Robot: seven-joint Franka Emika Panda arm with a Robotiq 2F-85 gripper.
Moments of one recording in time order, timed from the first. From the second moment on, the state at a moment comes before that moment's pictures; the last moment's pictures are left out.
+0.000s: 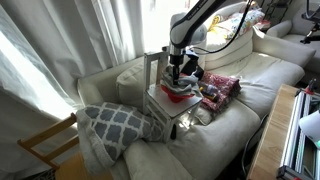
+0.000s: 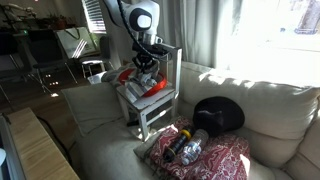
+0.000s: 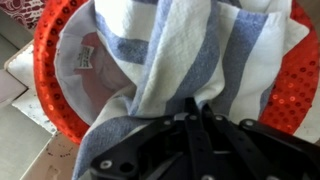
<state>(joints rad) -0.07 0.70 0.18 -1.79 0.15 2.38 -0.78</state>
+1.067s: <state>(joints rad) -0.07 0.66 0.19 -1.73 0.10 2.24 -0.73</state>
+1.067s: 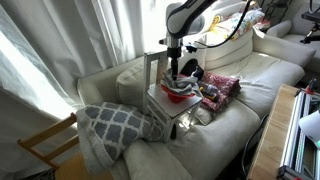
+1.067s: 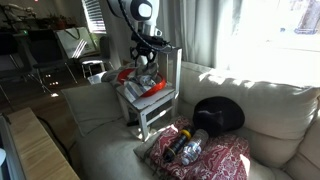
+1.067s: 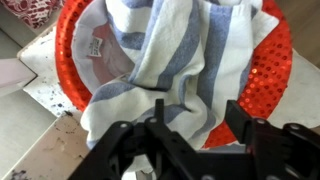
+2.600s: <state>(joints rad) -0.35 0.20 -0.08 -1.47 0.49 1.59 -1.06</state>
